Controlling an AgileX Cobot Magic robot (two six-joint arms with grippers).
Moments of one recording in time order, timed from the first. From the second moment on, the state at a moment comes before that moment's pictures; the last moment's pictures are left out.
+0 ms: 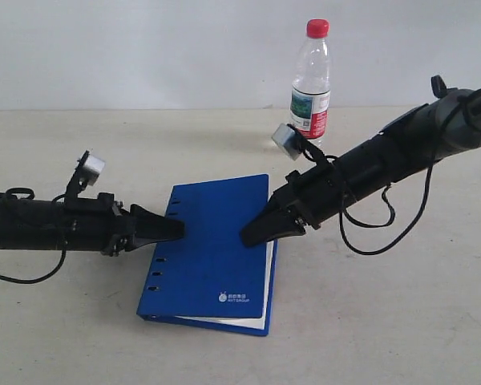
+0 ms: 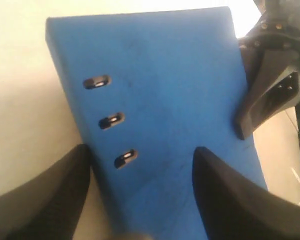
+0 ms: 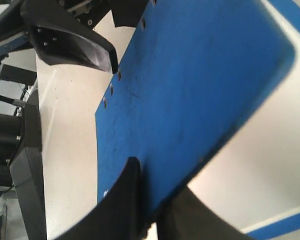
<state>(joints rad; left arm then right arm) 0.07 2.19 -0.88 -1.76 1.11 1.94 0.24 2.25 -1.34 1.22 1.22 -1.27</state>
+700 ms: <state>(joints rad) 0.13 2.20 -0.91 -1.74 1.21 1.96 0.25 2.11 -1.34 1.14 1.21 -1.28</state>
